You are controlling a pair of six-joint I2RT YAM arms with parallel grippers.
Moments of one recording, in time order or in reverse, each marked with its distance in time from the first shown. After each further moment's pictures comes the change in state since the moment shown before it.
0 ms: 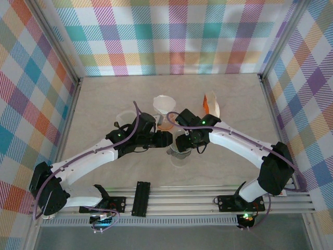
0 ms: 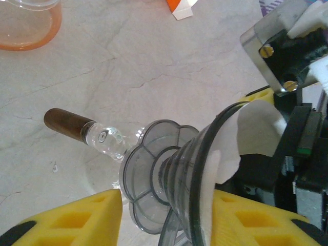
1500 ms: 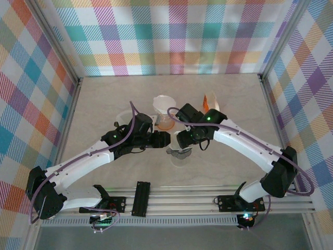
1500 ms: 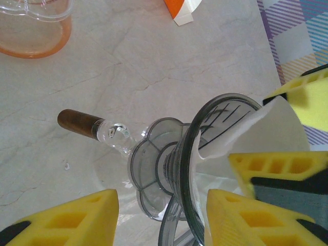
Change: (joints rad) left arm 0.000 -0.052 0.000 -0.037 -0.023 0.029; right arm 0.023 -0.037 0.138 -0.143 0.060 -0.051
